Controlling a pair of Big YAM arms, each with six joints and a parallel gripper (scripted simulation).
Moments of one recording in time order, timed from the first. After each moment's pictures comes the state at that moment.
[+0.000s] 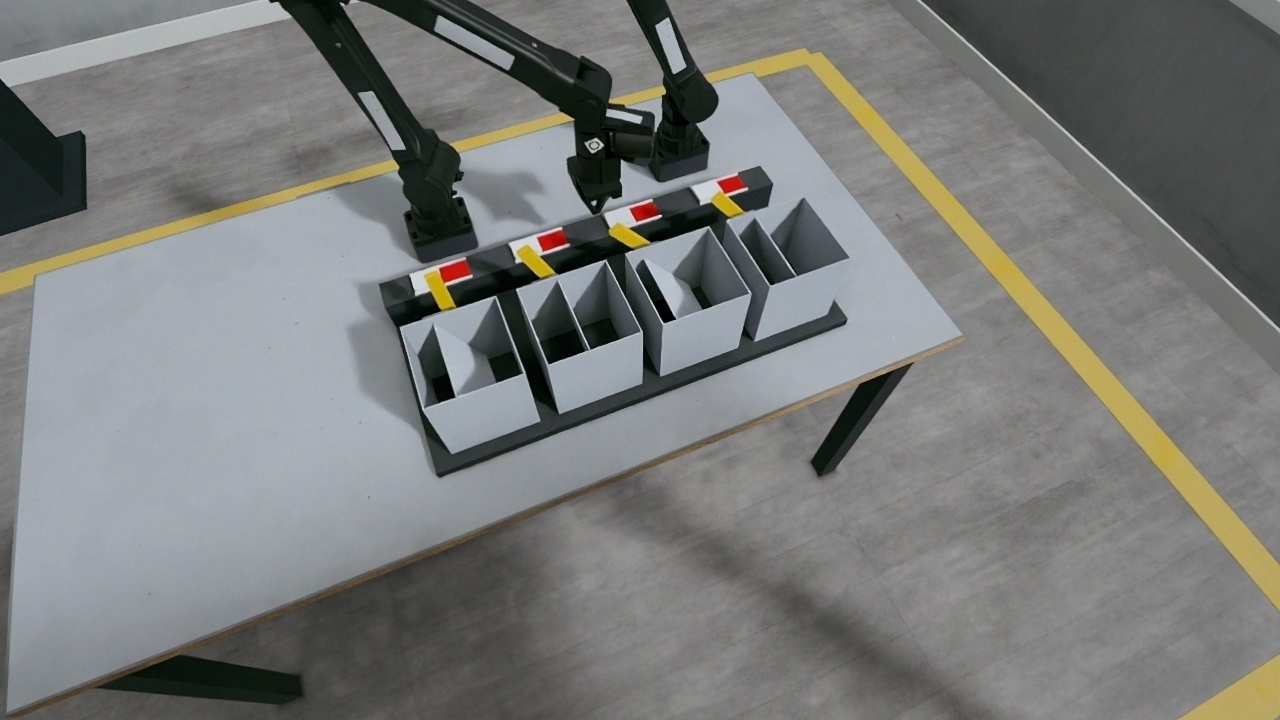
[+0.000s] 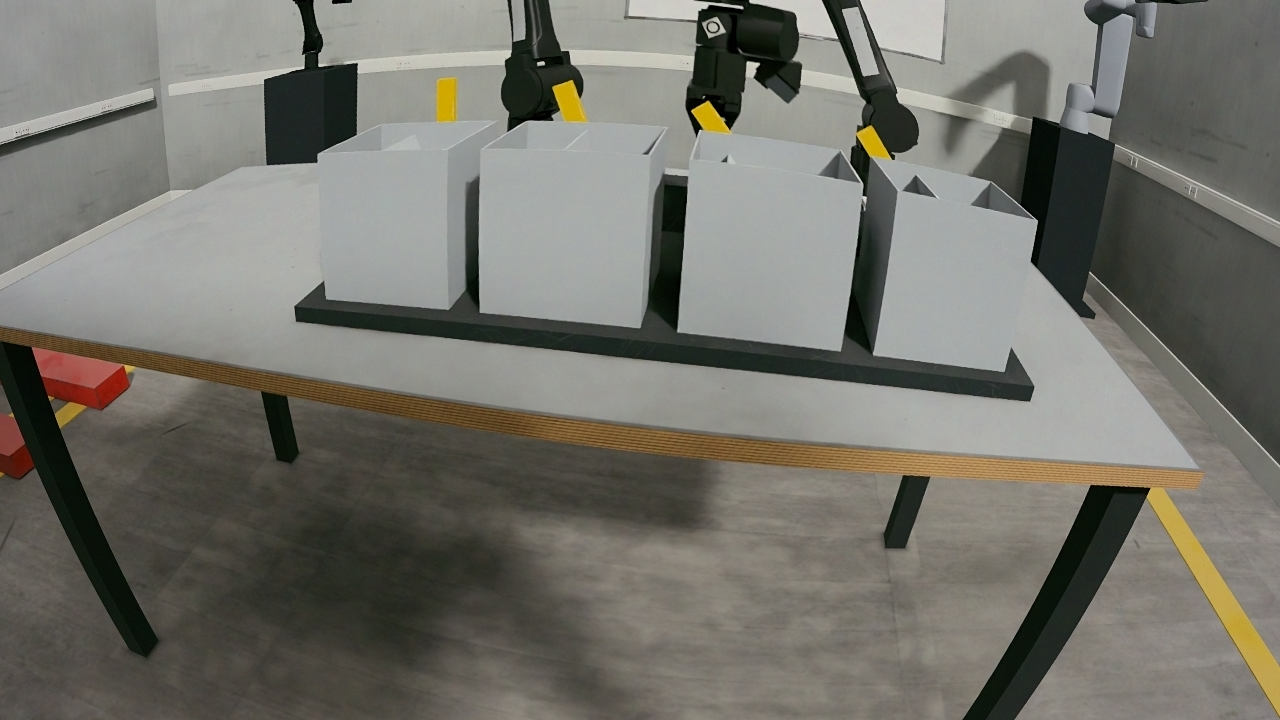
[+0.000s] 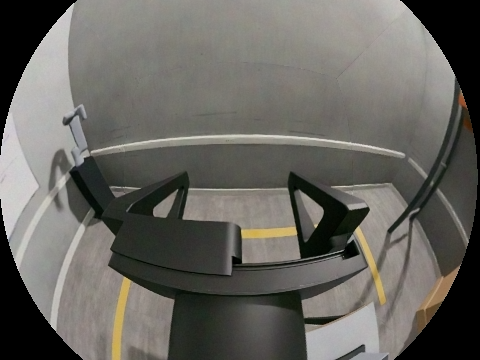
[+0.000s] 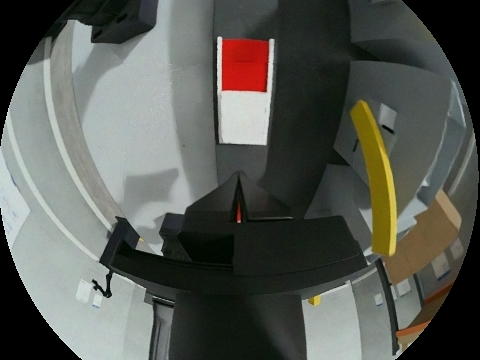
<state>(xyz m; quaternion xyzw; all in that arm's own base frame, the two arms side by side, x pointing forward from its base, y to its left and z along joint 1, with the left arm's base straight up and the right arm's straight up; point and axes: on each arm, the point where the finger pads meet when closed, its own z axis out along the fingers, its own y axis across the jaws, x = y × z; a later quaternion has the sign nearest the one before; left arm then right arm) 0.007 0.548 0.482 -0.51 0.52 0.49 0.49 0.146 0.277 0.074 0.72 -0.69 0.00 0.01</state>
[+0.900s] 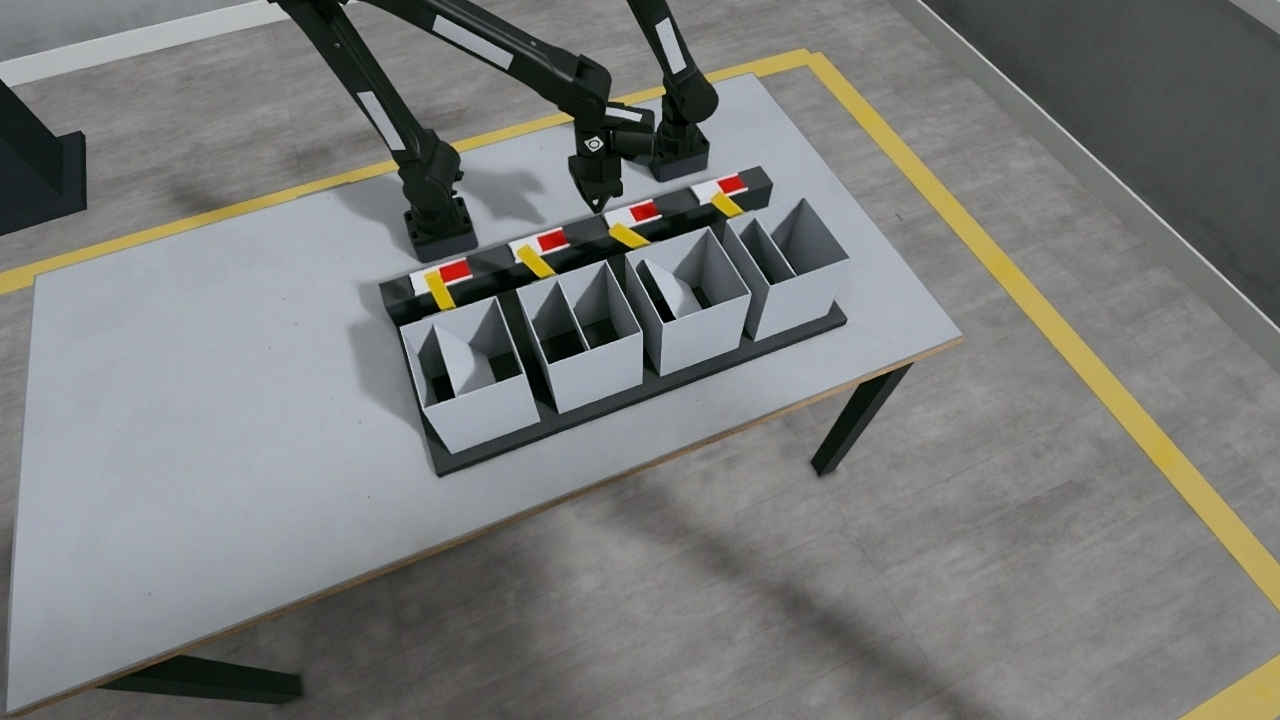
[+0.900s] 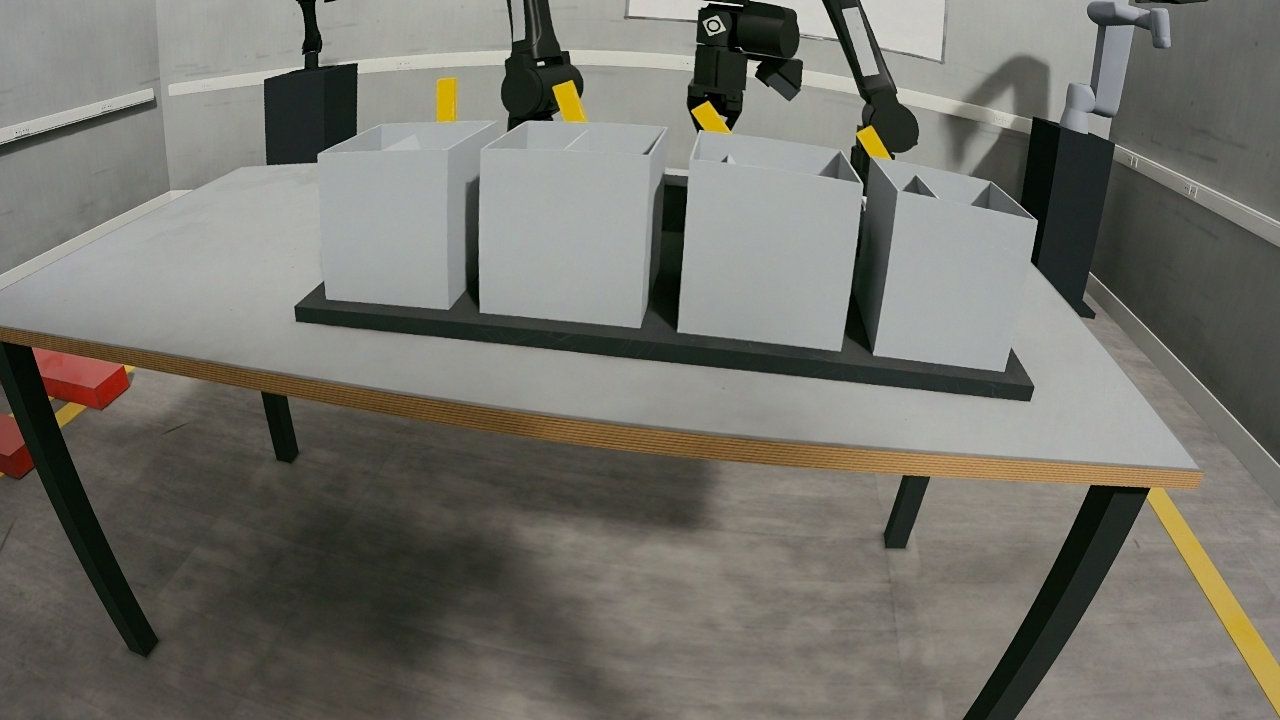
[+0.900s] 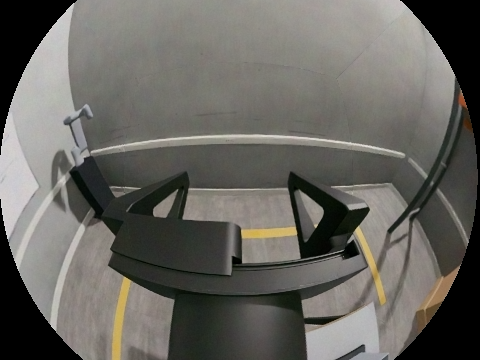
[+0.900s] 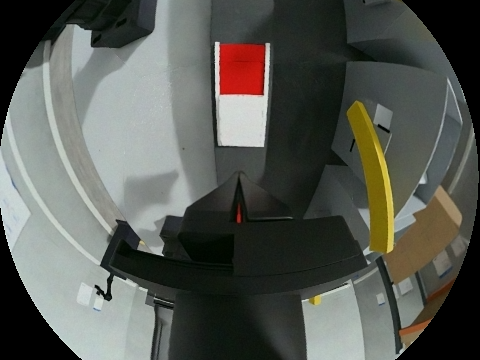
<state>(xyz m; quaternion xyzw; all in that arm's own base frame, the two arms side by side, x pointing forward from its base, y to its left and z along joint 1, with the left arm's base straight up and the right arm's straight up) 0.007 0.548 0.482 -0.51 0.52 0.49 0.49 0.148 0.280 0.078 0.72 -0.70 0.00 0.00</state>
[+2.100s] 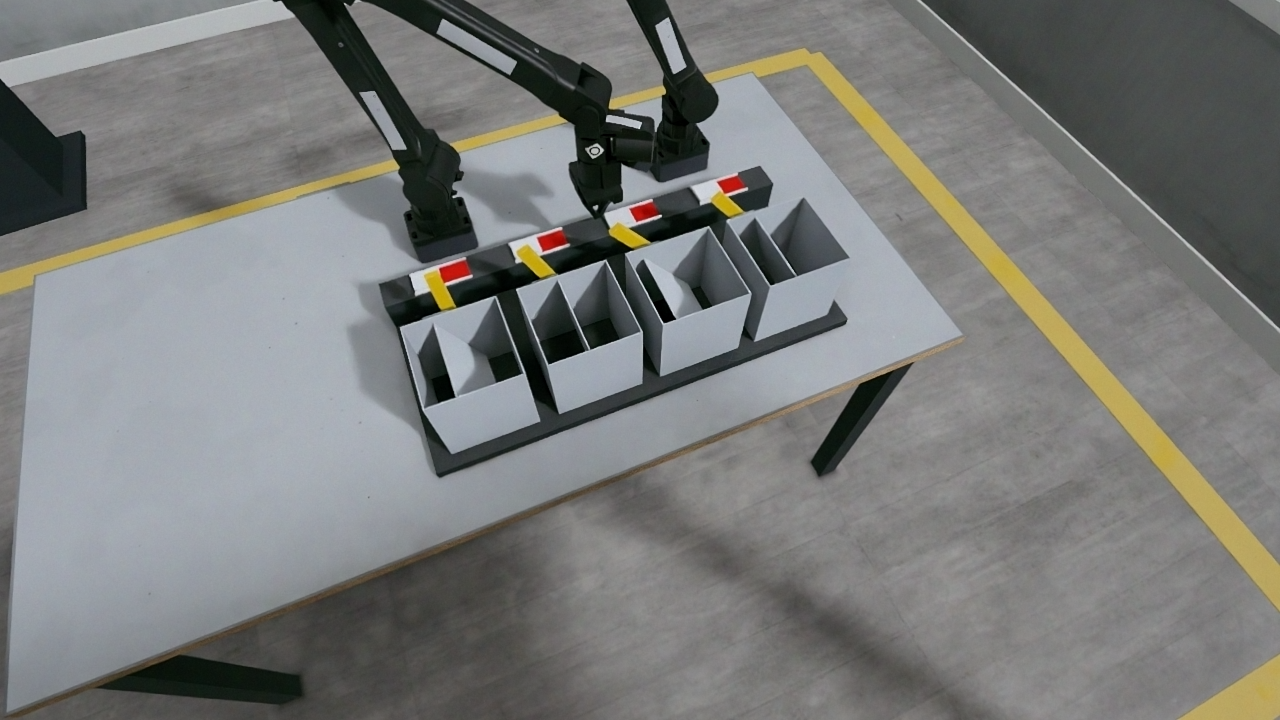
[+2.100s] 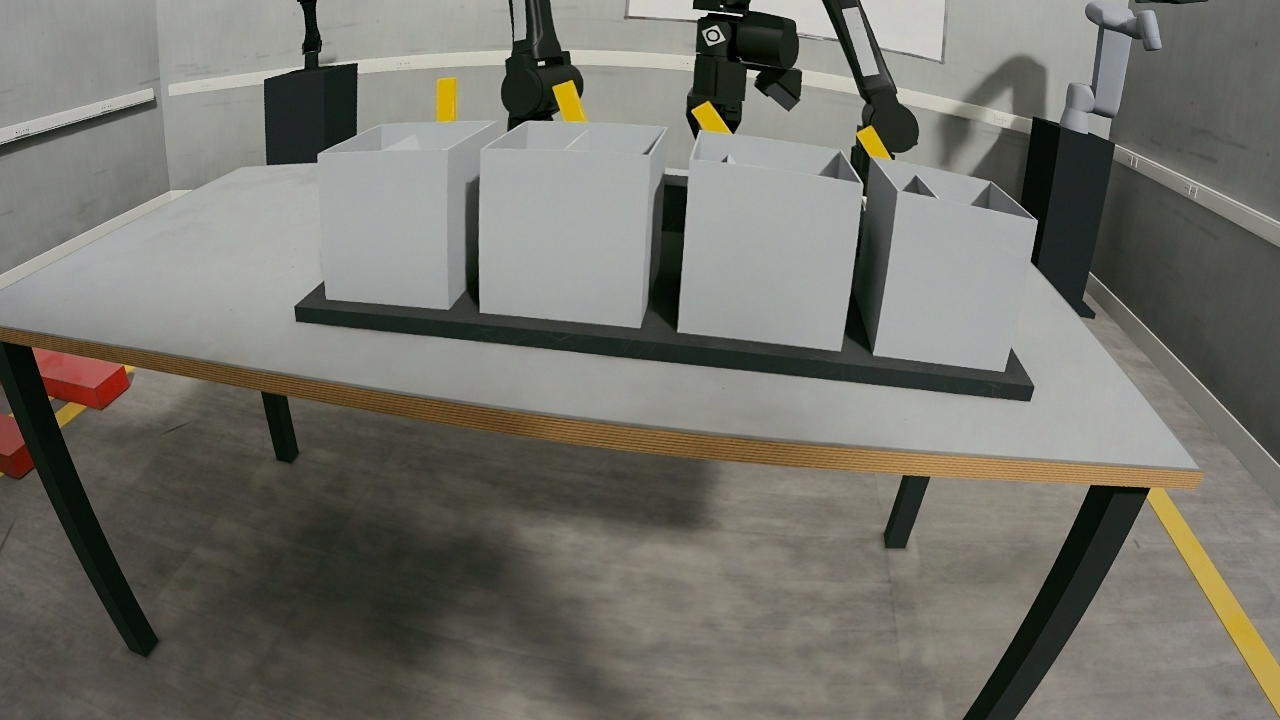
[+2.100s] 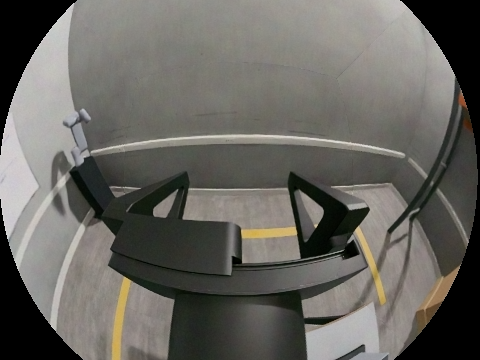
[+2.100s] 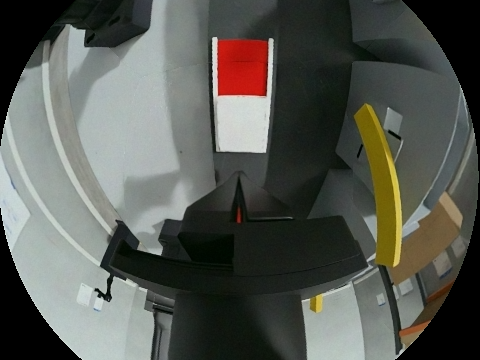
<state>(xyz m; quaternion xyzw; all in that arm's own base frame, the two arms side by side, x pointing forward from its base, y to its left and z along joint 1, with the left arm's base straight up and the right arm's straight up) 0.007 0.548 0.482 -0.51 0.52 0.49 0.49 0.147 0.279 0.064 0.72 -0.70 0.00 0.00</state>
